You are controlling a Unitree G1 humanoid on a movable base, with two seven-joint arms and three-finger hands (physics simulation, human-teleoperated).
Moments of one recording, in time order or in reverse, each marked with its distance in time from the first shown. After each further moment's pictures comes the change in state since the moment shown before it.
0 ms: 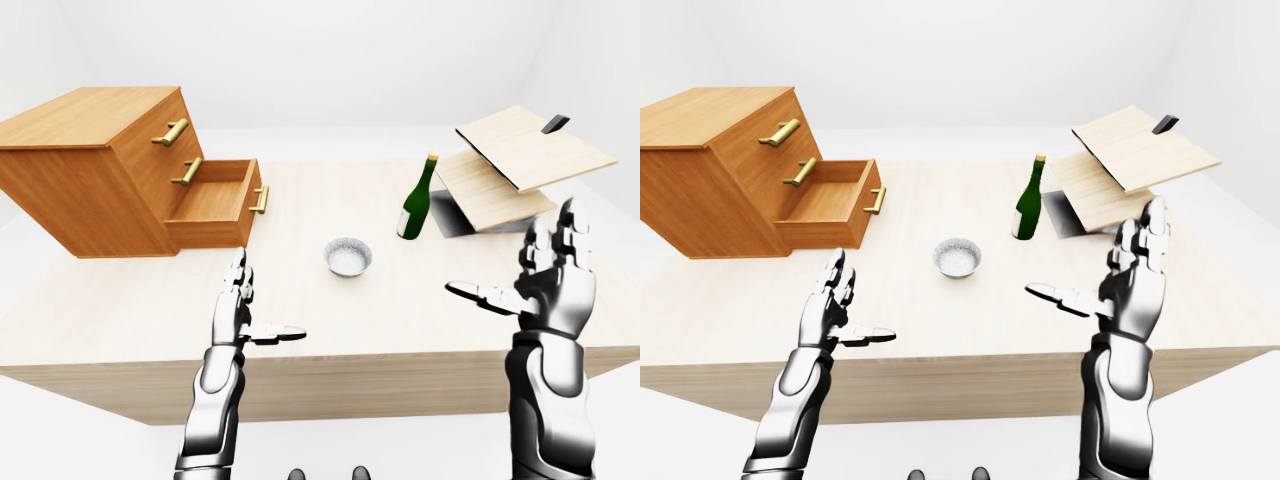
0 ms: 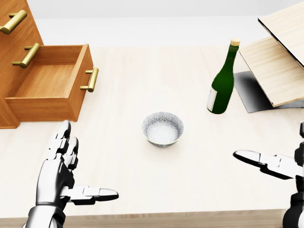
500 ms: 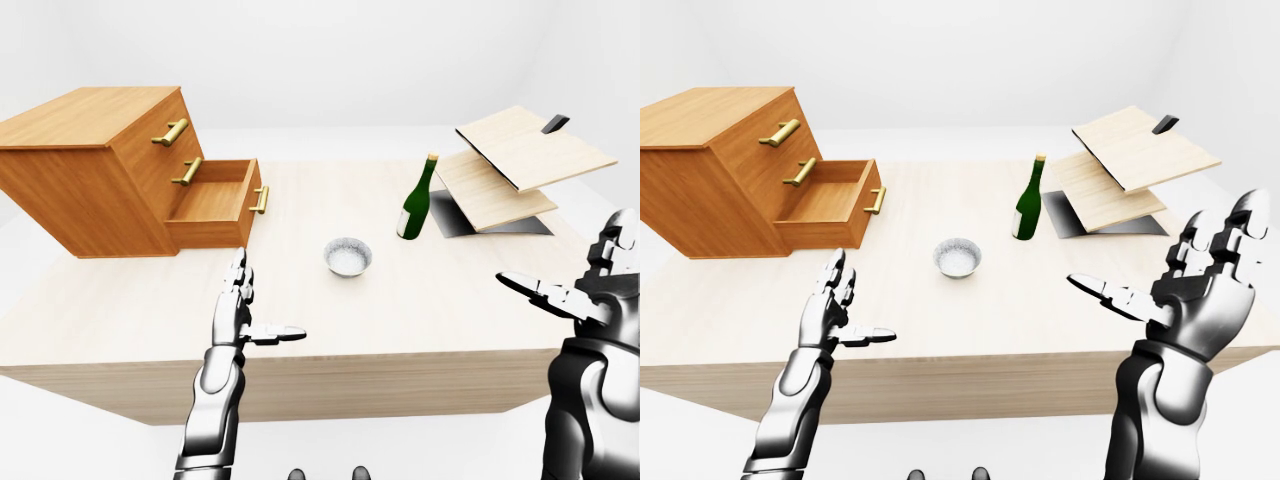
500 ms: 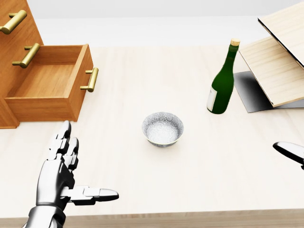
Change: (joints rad) left arm 0.001 -0.001 -0.001 0.002 0.001 -0.002 -0.001; right arm 0.010 -0.033 -0.157 -0.152 0.122 0.000 -0.075
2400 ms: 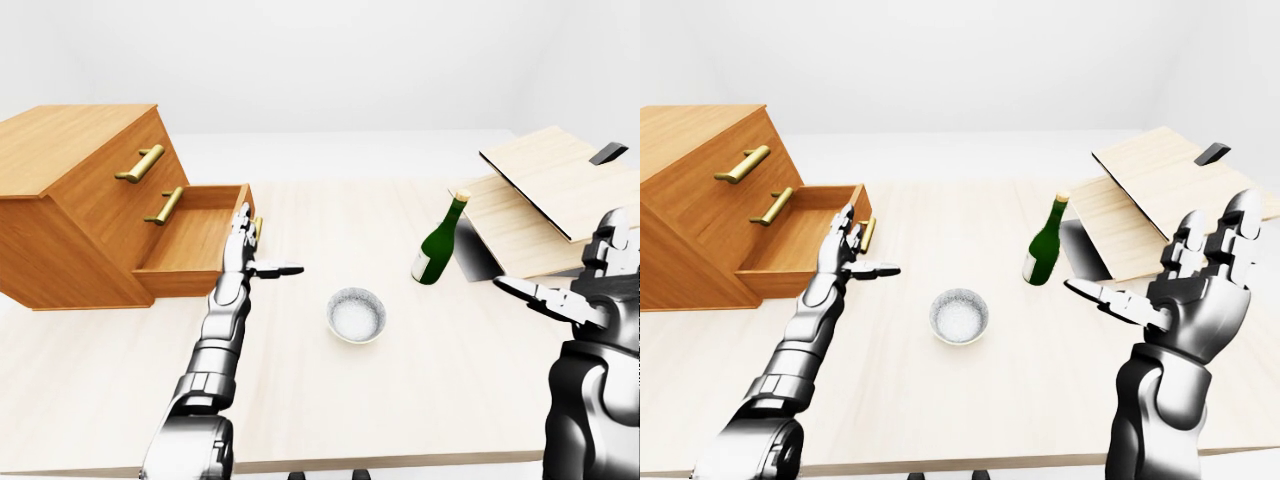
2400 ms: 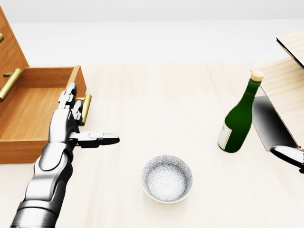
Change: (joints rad) left arm -0.575 0.102 0.063 0.674 -0.056 -0.097 0.040; right arm 0.016 0.011 0.000 -0.016 0.014 0.000 0.038
